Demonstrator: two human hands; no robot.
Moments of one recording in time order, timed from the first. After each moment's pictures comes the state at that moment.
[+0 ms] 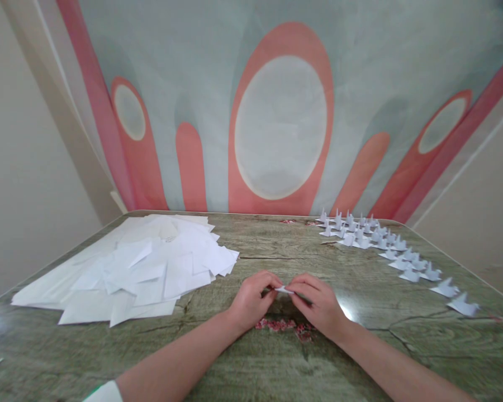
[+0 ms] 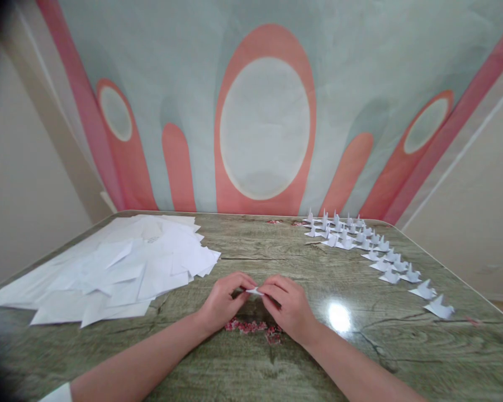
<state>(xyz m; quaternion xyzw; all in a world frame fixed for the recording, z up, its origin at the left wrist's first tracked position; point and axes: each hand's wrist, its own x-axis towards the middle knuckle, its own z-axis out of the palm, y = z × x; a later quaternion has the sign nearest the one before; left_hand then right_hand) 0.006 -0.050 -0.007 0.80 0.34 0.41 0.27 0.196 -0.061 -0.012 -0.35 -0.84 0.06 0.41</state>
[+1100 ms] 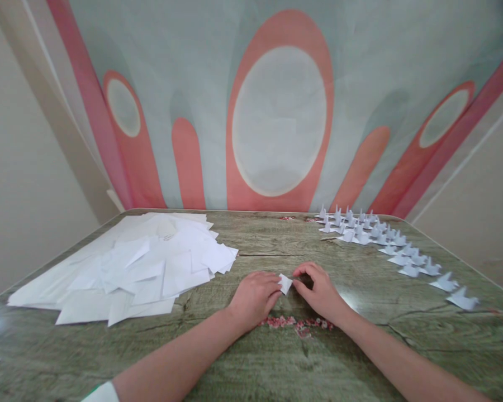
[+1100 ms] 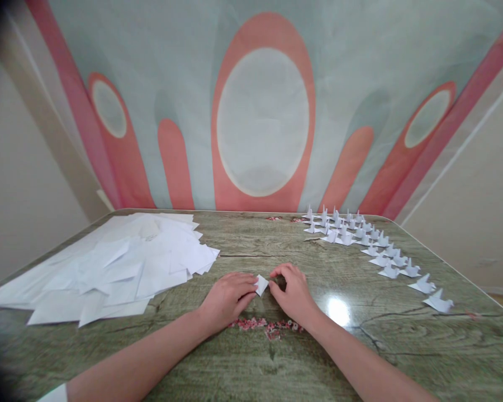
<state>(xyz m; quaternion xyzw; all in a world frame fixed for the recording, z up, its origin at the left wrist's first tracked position) 0.005 -0.051 -0.006 0.90 0.35 0.24 0.09 0.206 -0.041 -0.029 -0.53 -0.75 0.15 0.37</state>
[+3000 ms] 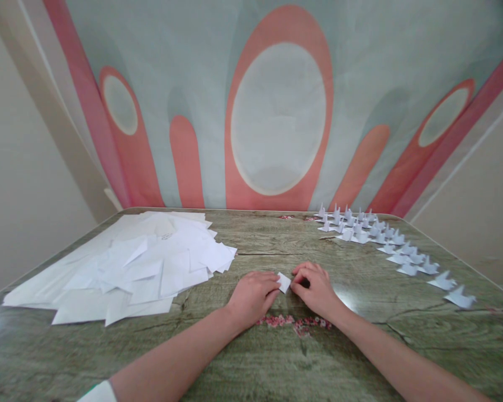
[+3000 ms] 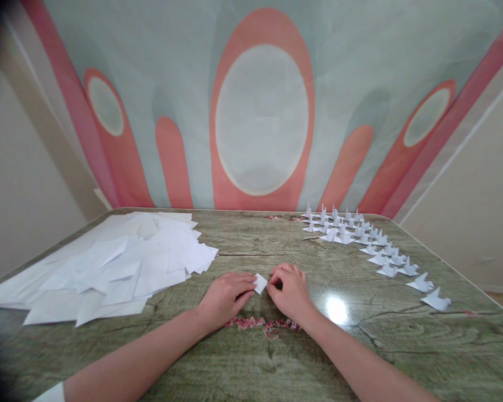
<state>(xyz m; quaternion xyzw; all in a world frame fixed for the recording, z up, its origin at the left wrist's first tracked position) 0.004 -0.048 -0.009 0.90 0.37 0.22 0.10 0.199 -0.042 -0.023 -0.59 -0.73 0.16 0.30</state>
